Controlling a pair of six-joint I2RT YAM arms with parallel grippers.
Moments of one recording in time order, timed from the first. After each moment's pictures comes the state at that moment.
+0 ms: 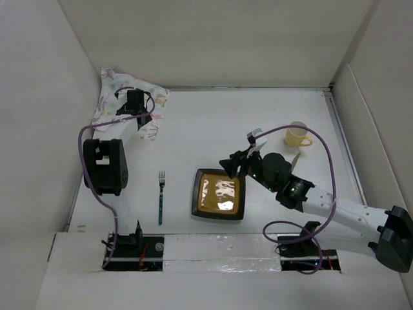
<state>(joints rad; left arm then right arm) -0.04 1.86 1.38 -0.30 -0.37 -0.54 0.90 1.05 0.64 0.27 0.16 0.36</state>
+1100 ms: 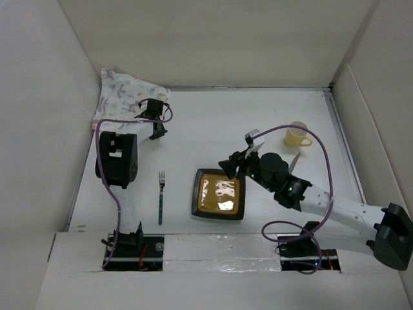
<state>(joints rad) -0.16 2.01 1.36 -0.32 -0.28 -0.53 0.90 1.07 0.64 0.27 0.16 0.36</state>
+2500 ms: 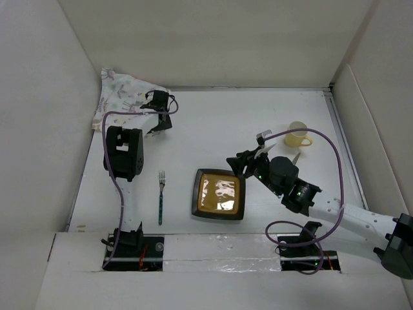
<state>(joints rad) -0.19 2.15 1.60 -0.48 -0.35 -0.40 0.90 0.96 0.60 0.26 0.25 0.36</state>
